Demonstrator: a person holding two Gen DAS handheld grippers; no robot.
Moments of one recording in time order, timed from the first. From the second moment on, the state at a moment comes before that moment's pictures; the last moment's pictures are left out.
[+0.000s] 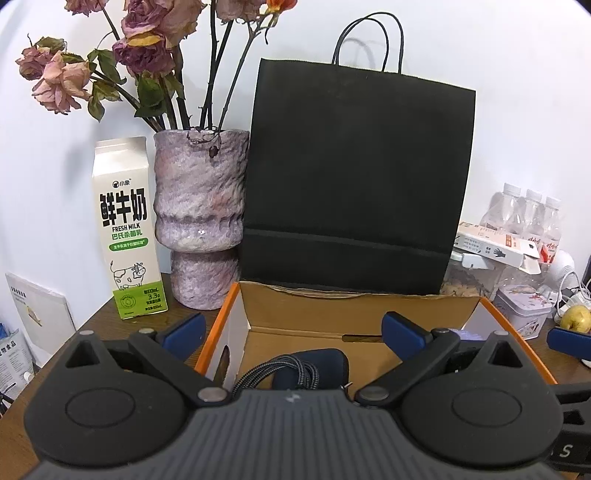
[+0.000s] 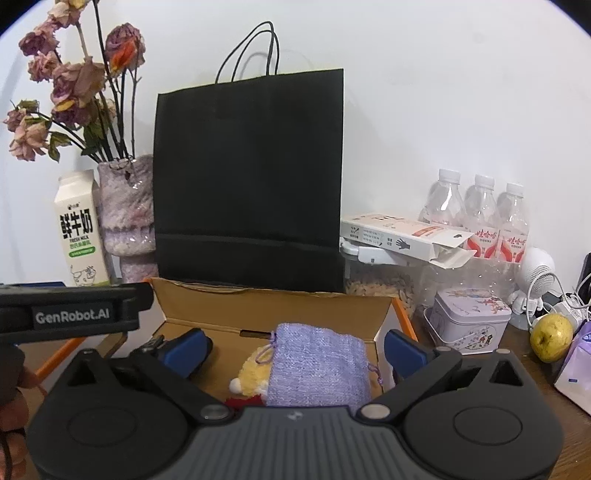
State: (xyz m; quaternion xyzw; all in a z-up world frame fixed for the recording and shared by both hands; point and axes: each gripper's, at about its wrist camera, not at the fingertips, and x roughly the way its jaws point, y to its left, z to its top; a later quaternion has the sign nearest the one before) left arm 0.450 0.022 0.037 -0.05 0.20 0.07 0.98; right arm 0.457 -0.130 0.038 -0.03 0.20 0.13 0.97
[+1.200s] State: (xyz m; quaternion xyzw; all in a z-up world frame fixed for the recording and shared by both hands) left arm 0.341 0.020 0.043 -0.05 0.19 0.07 0.98; right arm 0.338 -0.162 0.045 -0.06 0.15 0.15 0.98
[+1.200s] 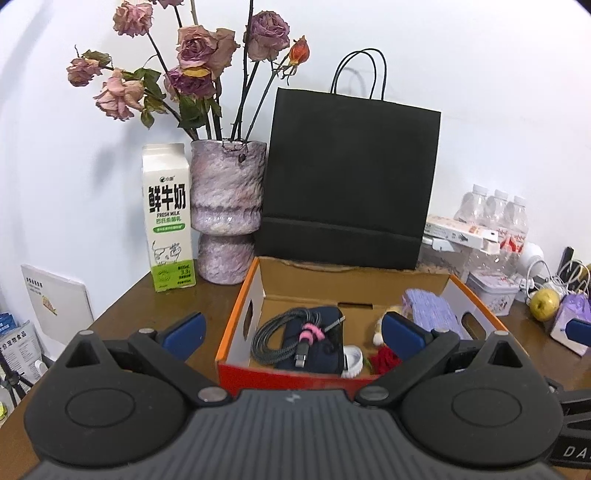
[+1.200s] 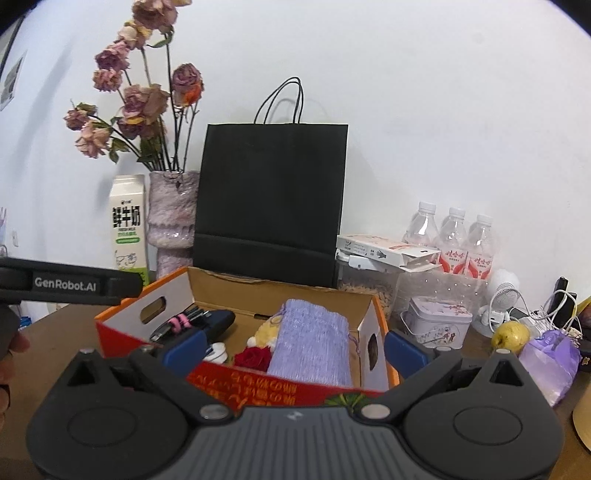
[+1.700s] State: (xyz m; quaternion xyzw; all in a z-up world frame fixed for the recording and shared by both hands) left arm 0.283 0.014 0.020 -0.04 0.20 0.06 0.98; right arm 0.261 -0.173 0.030 -0.06 0.13 0.17 0.98
